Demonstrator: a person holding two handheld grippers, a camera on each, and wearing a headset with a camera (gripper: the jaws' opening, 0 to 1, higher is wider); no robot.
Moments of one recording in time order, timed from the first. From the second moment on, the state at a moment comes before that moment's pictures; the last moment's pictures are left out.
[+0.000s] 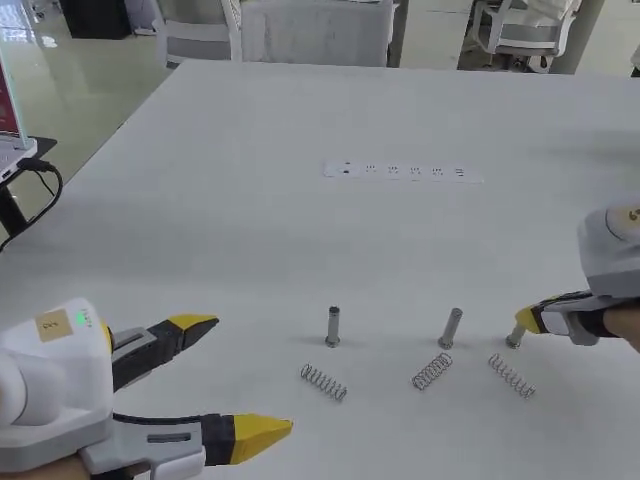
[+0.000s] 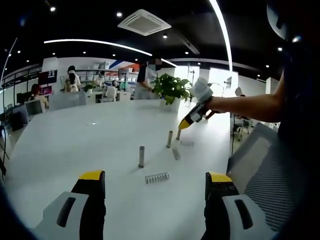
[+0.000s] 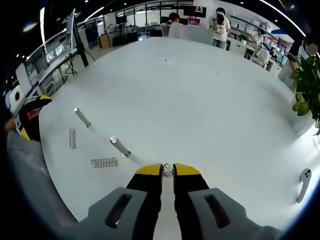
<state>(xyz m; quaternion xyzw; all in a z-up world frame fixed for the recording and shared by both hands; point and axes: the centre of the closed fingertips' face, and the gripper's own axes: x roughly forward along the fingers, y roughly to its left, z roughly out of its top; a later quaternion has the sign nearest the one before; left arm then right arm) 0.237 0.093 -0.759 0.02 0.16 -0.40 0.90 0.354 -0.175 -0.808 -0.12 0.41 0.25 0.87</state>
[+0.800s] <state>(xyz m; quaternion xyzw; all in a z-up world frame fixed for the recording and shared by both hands) 0.236 0.092 -0.761 0.02 0.17 -0.40 0.90 0.337 -0.183 -0.805 -0.13 0.41 0.25 0.87</state>
